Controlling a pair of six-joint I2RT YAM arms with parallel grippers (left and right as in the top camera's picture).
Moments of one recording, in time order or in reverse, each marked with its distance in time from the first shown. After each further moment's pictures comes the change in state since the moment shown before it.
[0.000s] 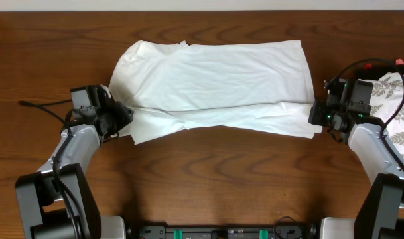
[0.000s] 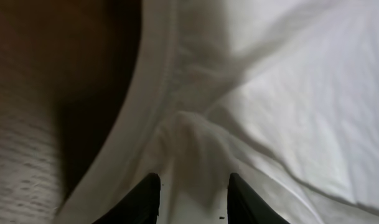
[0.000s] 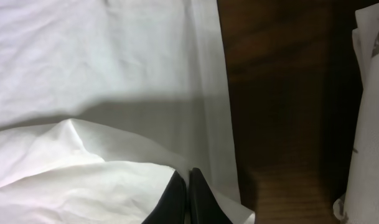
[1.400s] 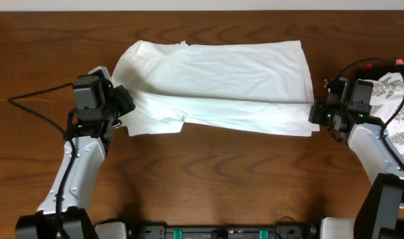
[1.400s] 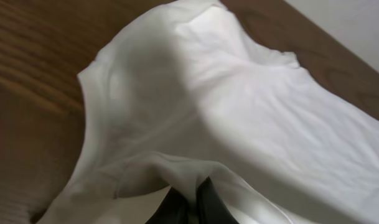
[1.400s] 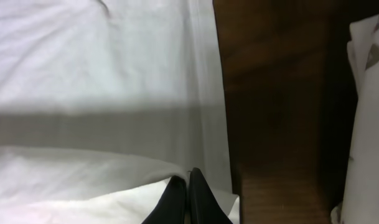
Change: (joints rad) left arm -0.107 -0.207 0.000 0.113 -0.107 -0.023; right arm 0.000 0.000 0.000 0.029 0.000 0.001
